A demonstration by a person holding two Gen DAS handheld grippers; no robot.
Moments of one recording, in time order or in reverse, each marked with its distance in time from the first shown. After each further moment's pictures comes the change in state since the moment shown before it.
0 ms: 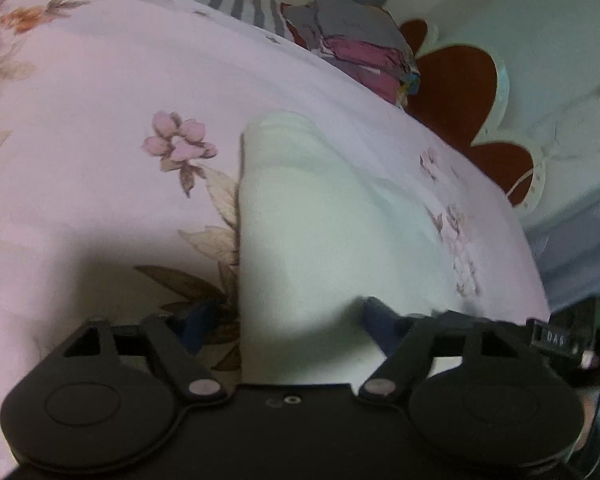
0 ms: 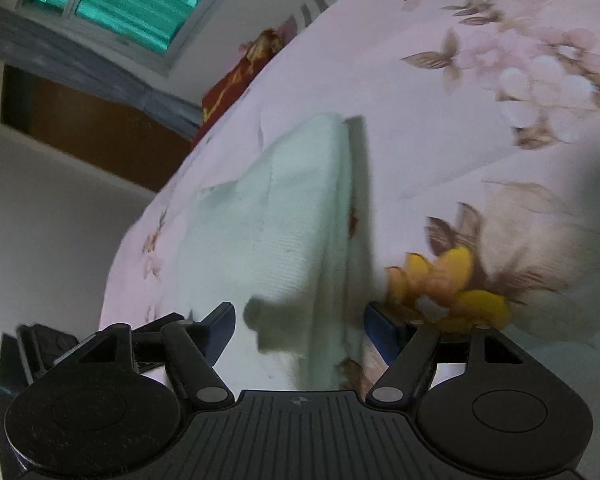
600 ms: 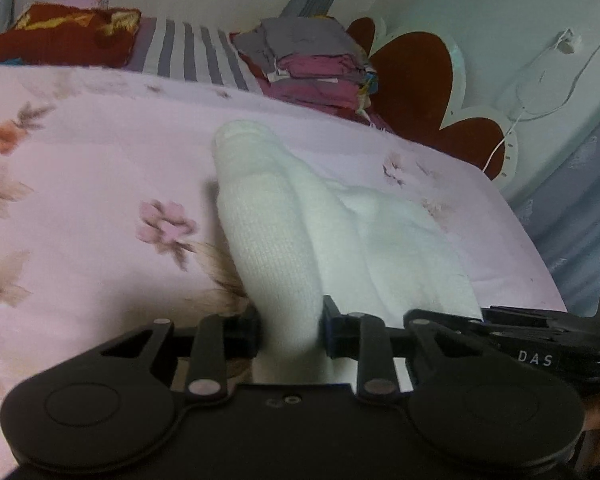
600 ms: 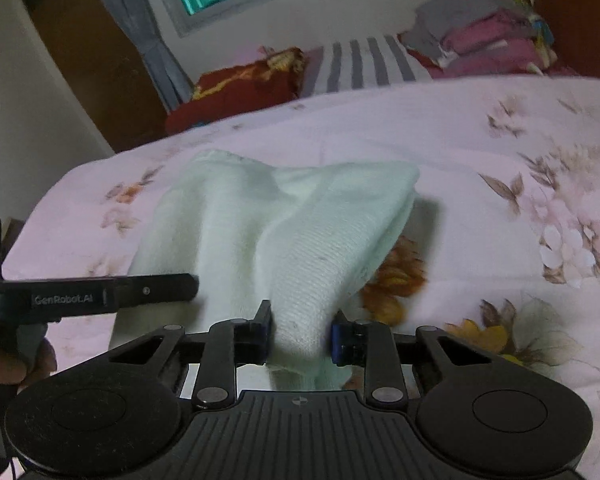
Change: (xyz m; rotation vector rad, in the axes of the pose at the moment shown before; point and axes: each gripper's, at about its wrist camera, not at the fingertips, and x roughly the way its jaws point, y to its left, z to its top) left arm -0.059 -0.021 0.018 0.213 -0.057 0.006; right arm 0.014 0.131 -0.051 -0.413 -0.104 -0.315
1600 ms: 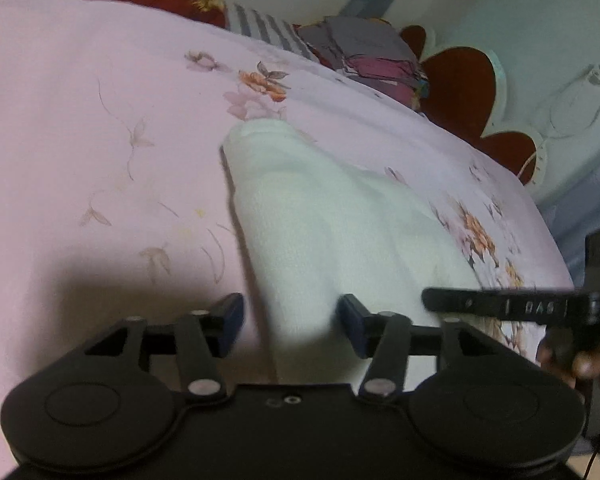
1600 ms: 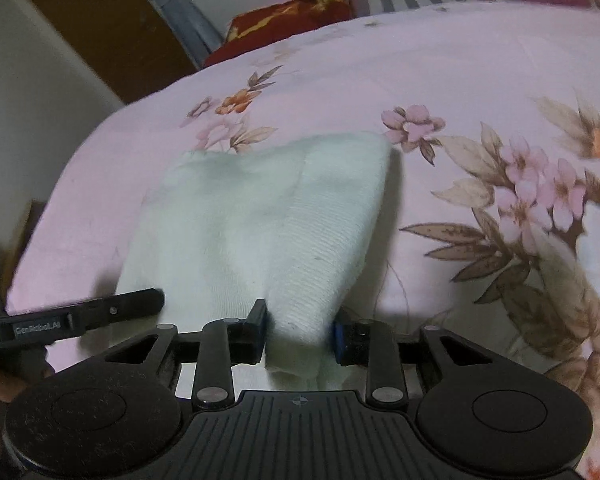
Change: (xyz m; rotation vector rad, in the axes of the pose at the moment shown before) left arm -0.099 0.203 -0.042 -0.082 0.037 0.029; right arm 0.135 0.178 -0.031 0.062 0.168 0.067
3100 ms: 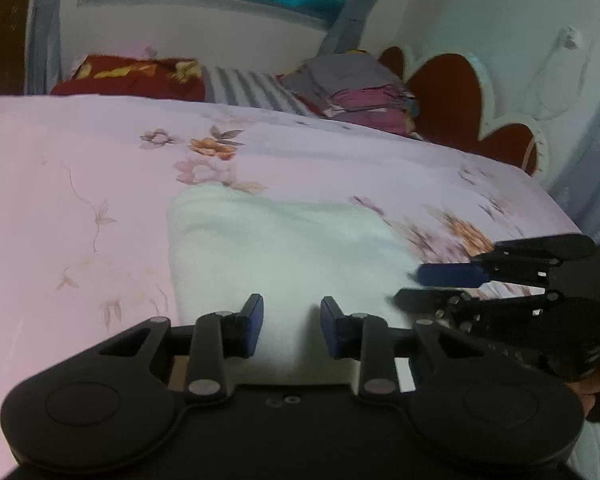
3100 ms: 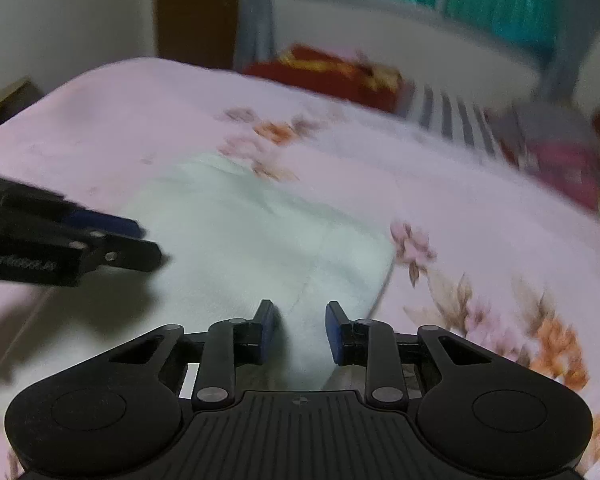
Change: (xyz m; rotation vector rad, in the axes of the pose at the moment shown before) left arm -0.018 -0.070 -0.030 0.191 -0.161 0.110; right arm 0.004 0.062 -0.024 -0.549 -0.166 -0.220
